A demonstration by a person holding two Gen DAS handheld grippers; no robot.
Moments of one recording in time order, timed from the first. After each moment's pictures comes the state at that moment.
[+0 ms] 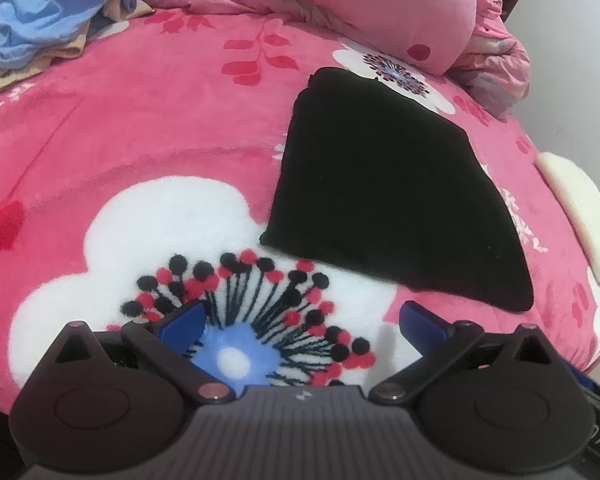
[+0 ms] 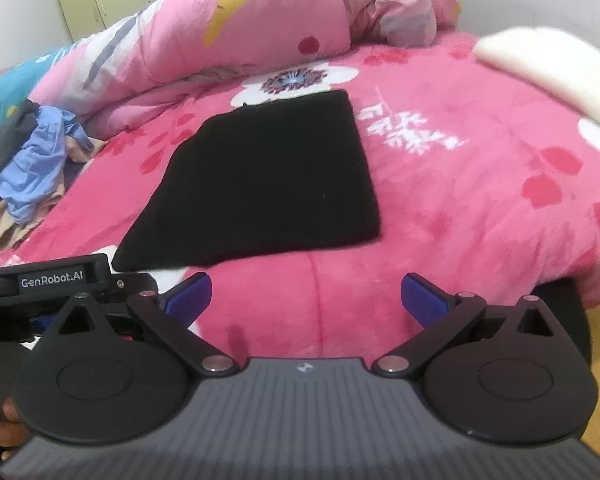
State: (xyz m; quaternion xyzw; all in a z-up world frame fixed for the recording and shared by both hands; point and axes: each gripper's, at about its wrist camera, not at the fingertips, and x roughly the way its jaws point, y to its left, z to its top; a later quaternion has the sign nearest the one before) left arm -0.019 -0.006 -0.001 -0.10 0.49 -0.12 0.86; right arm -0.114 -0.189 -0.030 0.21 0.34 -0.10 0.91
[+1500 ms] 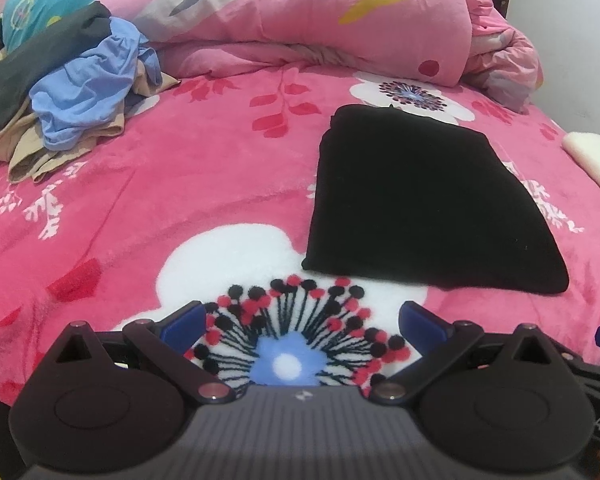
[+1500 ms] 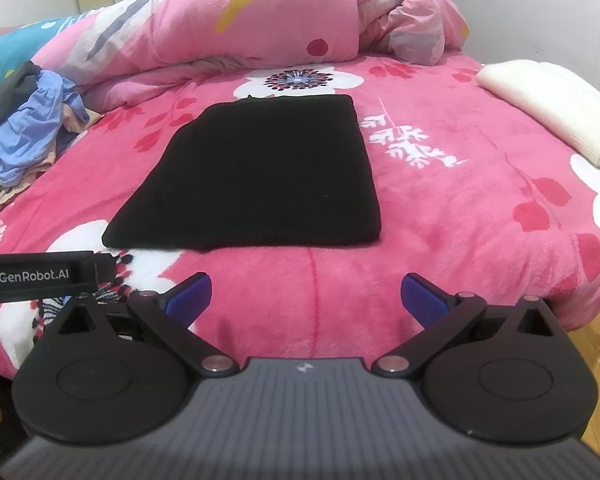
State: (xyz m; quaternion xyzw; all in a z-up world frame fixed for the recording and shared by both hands) left arm -0.046 -0.019 0.025 0.02 0.43 -0.05 0.90; right arm -0.115 -0.167 -0.024 0.13 0.35 -0.11 0.92
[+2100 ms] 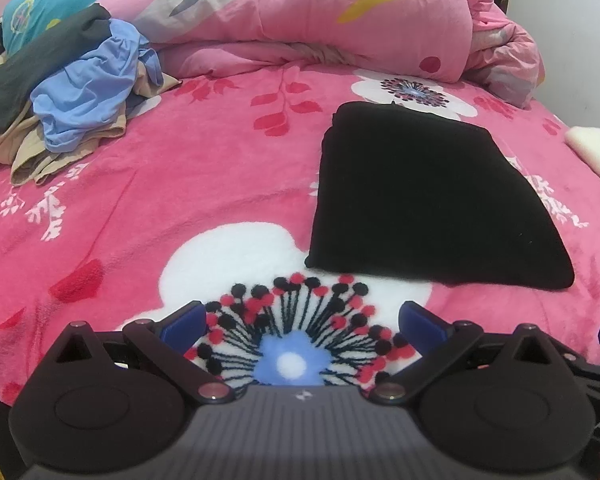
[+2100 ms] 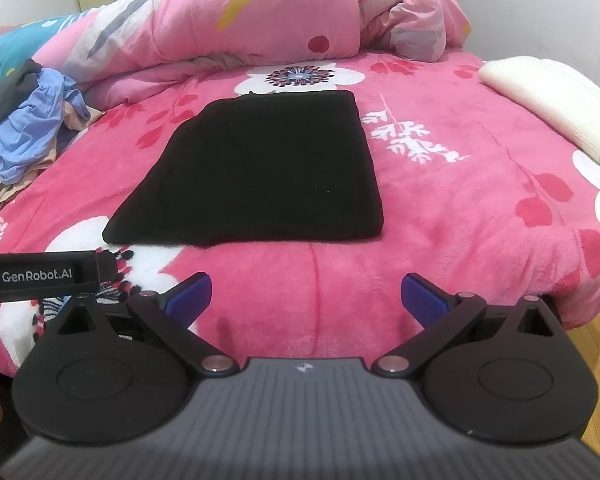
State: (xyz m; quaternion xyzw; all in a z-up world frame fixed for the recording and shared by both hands) left arm -0.046 -0.019 0.024 0.02 0.43 -0.05 0.90; right arm -0.115 -0.166 -0.026 0.14 0.35 -0.11 0.92
